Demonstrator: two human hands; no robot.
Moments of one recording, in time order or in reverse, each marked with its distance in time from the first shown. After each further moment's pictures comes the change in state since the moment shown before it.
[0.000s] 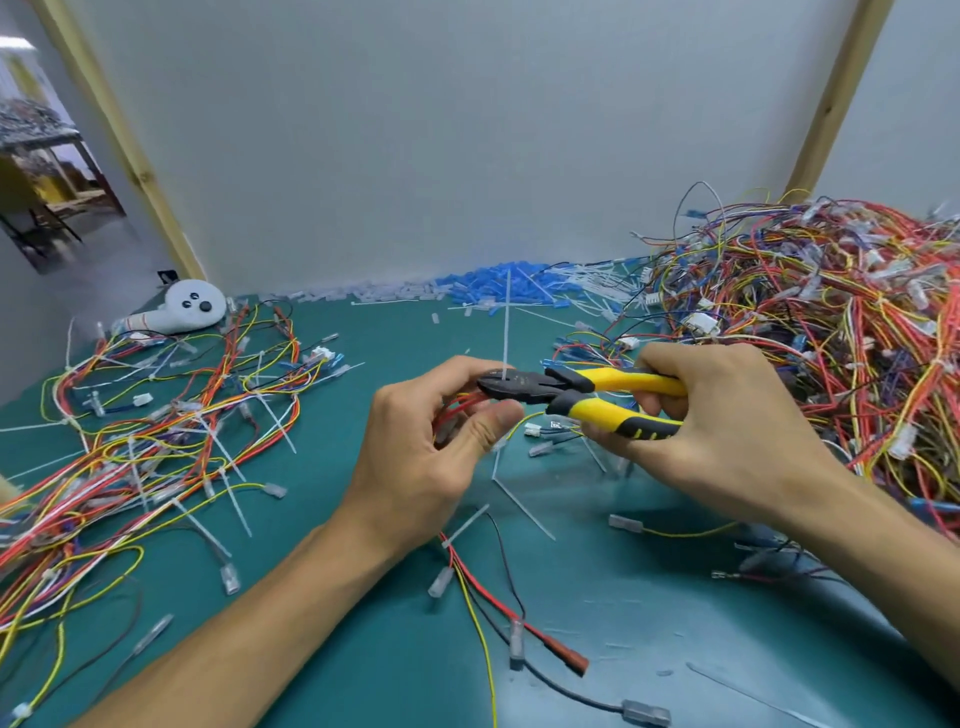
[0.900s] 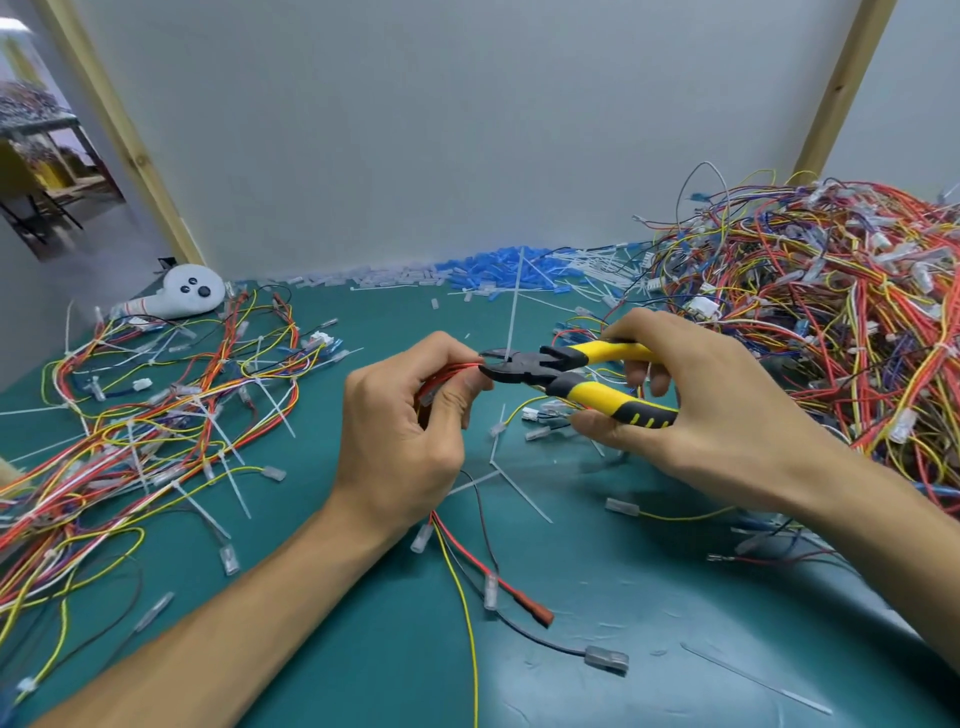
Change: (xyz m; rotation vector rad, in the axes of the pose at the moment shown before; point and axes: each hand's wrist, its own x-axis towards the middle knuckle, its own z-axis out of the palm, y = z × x) left_hand 0.001 0.003 -0.001 0.190 0.193 0.102; right_hand 0.001 0.005 0.002 0.068 -0.088 -0.051
